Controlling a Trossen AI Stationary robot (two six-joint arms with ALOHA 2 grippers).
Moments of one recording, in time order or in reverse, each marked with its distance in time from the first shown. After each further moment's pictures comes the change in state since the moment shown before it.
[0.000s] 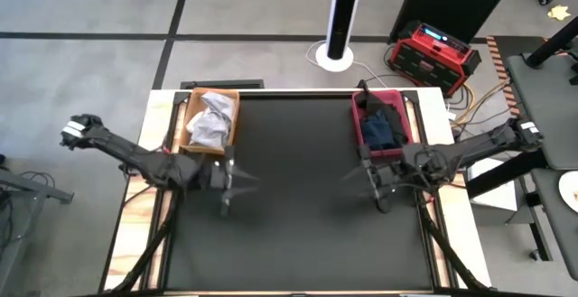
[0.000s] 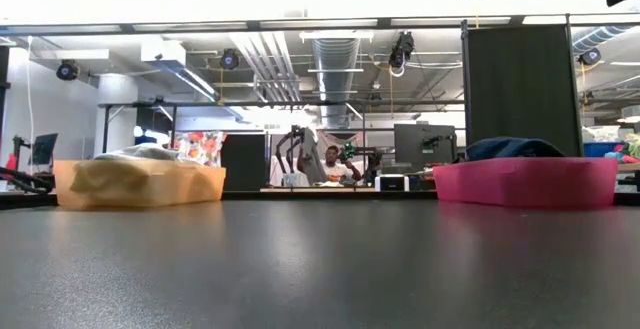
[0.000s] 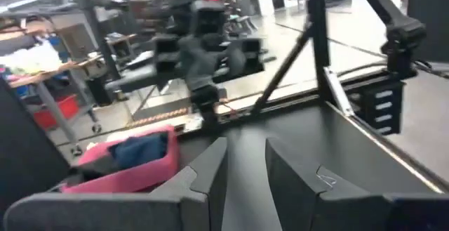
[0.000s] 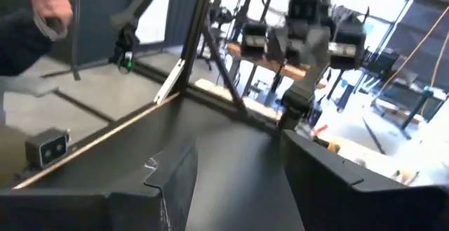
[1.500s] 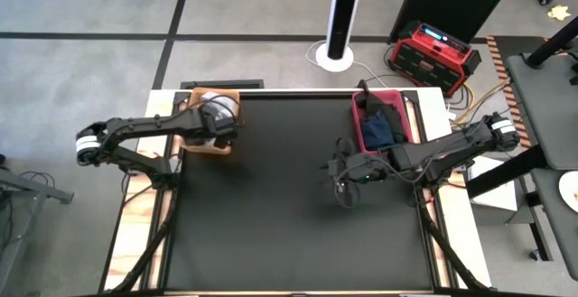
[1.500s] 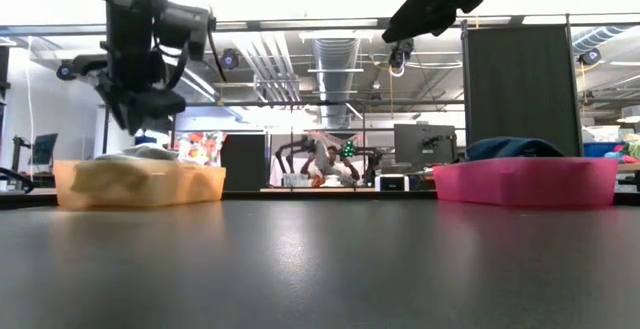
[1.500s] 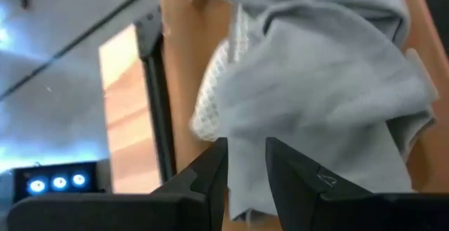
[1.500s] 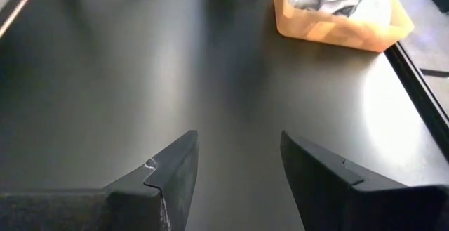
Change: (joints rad) left arm 0.745 0.293 0.290 -1.581 -0.359 -1.089; right arm 0.006 0.425 0.482 -0.630 0.385 0.330
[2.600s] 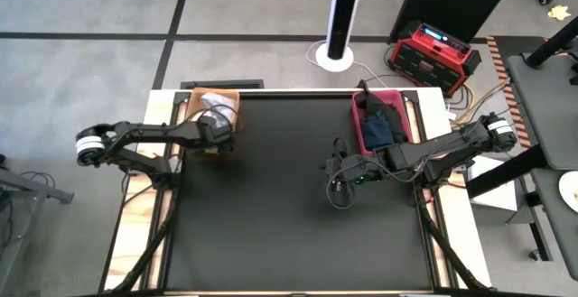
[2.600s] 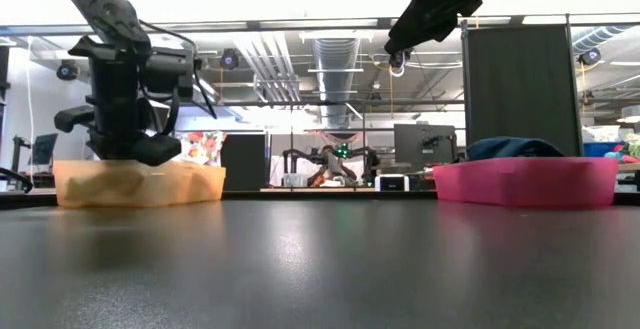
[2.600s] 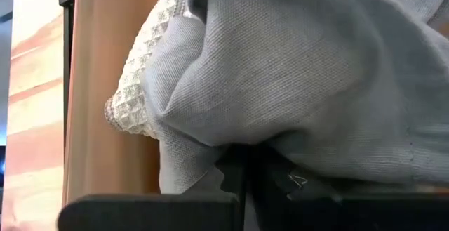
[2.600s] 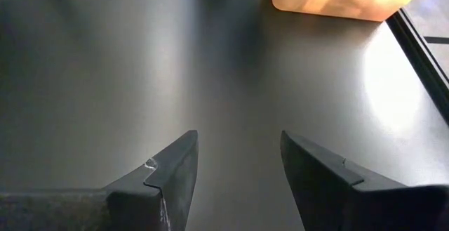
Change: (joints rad) left arm 0.053 0.008 -0.298 0.418 0.066 -0.039; right arm -0.007 0.039 0.051 -0.096 0.009 0.081
